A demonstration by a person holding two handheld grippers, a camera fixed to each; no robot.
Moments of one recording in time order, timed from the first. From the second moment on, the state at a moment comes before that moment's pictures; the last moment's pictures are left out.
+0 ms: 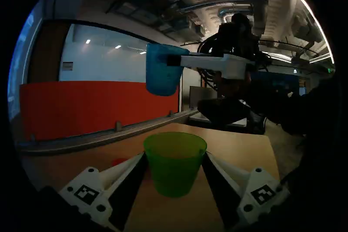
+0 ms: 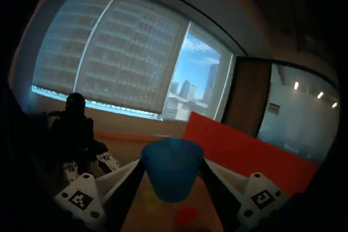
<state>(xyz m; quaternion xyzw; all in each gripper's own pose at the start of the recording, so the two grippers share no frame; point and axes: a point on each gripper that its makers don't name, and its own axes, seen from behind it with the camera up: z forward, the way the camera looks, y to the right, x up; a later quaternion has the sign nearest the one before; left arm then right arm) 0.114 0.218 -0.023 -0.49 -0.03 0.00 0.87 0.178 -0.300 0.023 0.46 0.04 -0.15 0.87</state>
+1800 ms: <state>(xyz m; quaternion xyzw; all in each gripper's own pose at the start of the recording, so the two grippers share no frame) 0.035 0.200 -0.002 -0.47 -0.17 0.12 0.86 0.046 -0.248 0.031 0.45 -0.11 -0.12 0.88</state>
